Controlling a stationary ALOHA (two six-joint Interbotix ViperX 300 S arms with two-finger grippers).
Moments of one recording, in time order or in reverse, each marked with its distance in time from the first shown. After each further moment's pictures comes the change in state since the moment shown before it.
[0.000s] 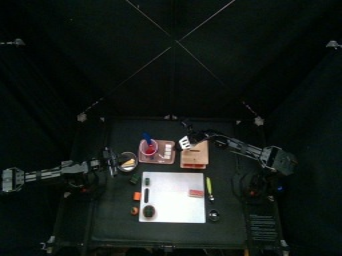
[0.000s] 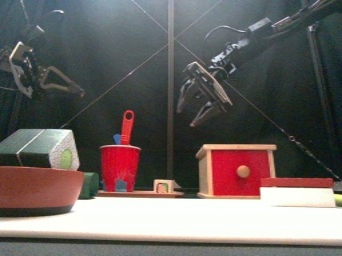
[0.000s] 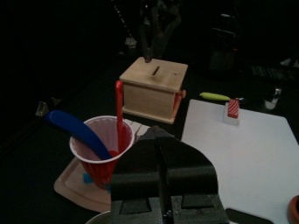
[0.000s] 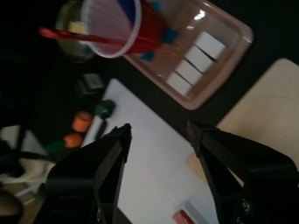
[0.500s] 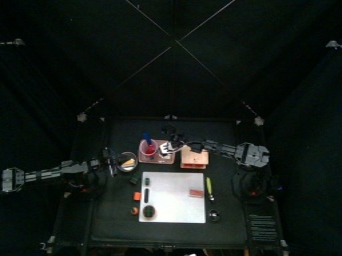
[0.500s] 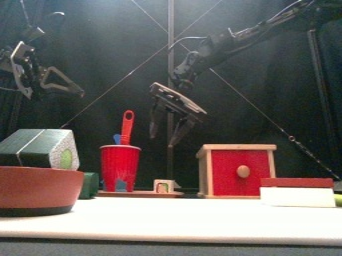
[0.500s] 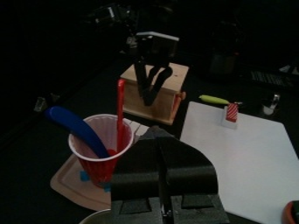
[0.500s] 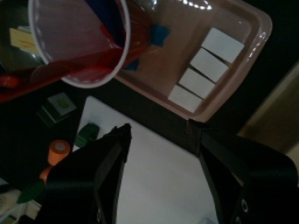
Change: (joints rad) left arm -0.002 0.000 0.000 -0.040 0.002 -0.003; right arm 0.092 0.327 -0.333 -0.199 0.152 0.331
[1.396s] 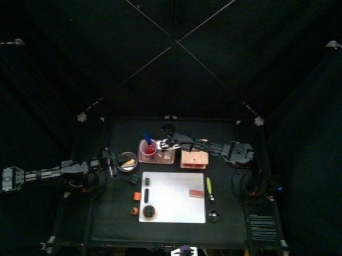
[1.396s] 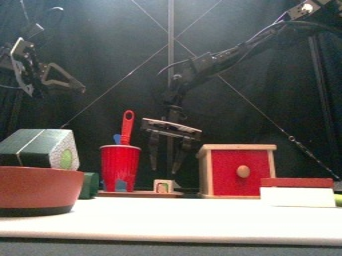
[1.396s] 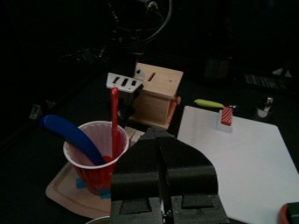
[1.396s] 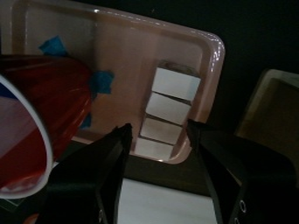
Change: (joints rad) left arm -0.026 0.000 -0.008 0.000 -0.017 0.005; right arm -0.014 0.170 -0.118 -0.196 0.095 0.295
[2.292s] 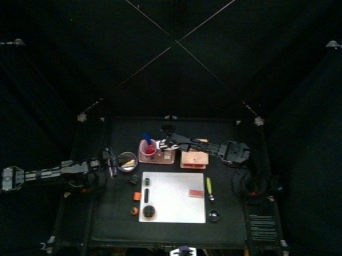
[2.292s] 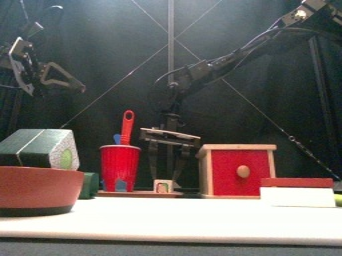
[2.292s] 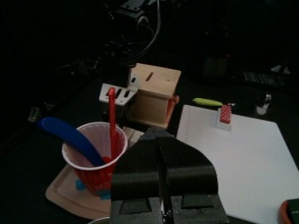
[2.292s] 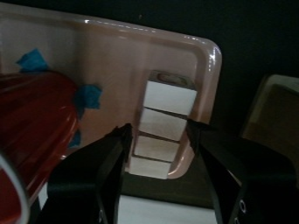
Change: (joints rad) left arm -0.009 0.000 0.000 0.020 -0.002 0.000; right arm -0.002 0.052 -0.021 -0.020 0.017 0.040
